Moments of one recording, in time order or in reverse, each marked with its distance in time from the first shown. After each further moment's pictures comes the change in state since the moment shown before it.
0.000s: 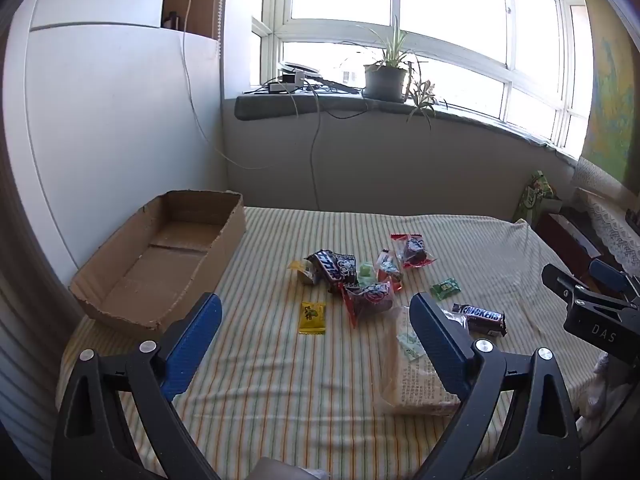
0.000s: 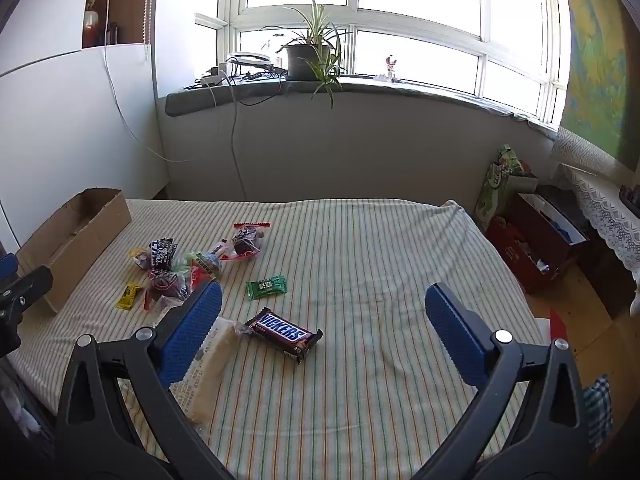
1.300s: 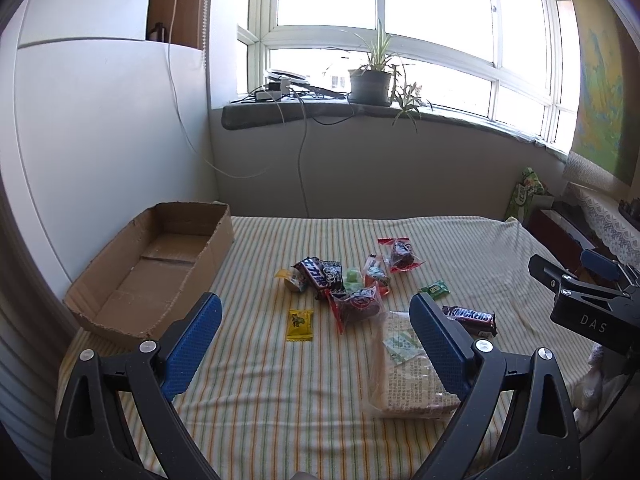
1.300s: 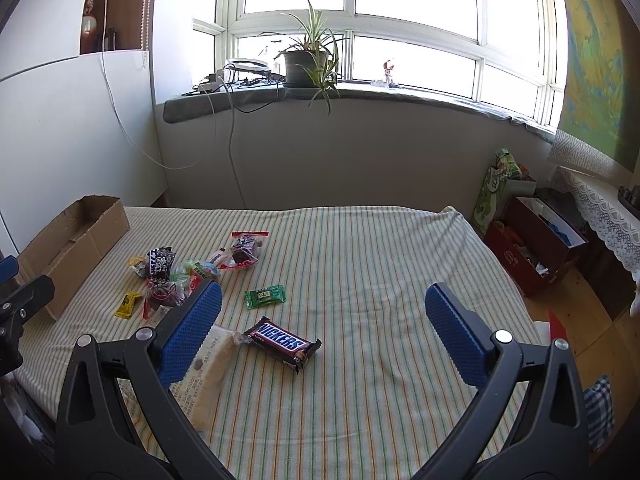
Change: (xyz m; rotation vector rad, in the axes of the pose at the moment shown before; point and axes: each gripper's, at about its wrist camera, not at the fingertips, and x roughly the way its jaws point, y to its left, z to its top) left arm -0.005 -0.012 0.004 0.039 -0.032 -0.019; right arm -0.002 -0.001 0.006 0.017 -0.031 0.003
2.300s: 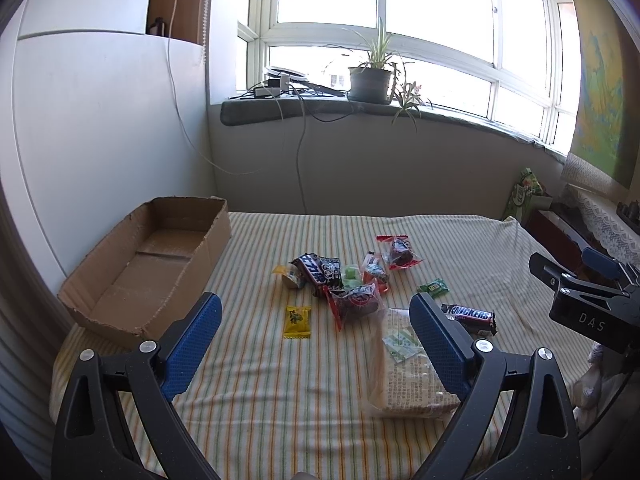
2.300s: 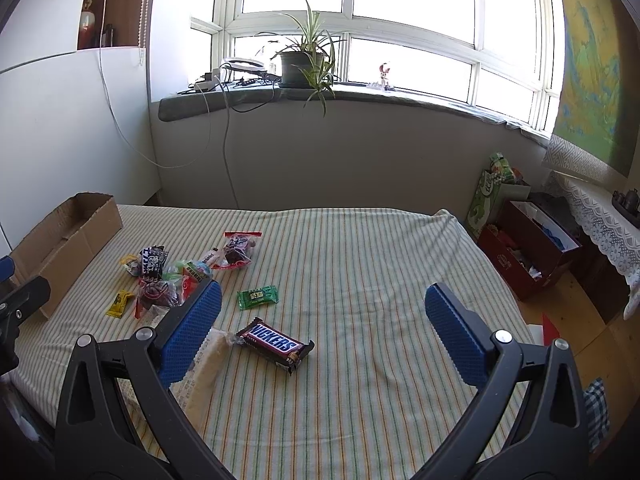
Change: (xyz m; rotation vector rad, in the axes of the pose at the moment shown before) left arm 0.004 0.003 -0.004 -0.011 0.006 -0.015; right arm 0.003 -0.003 0.000 -0.004 -0.003 -0.018
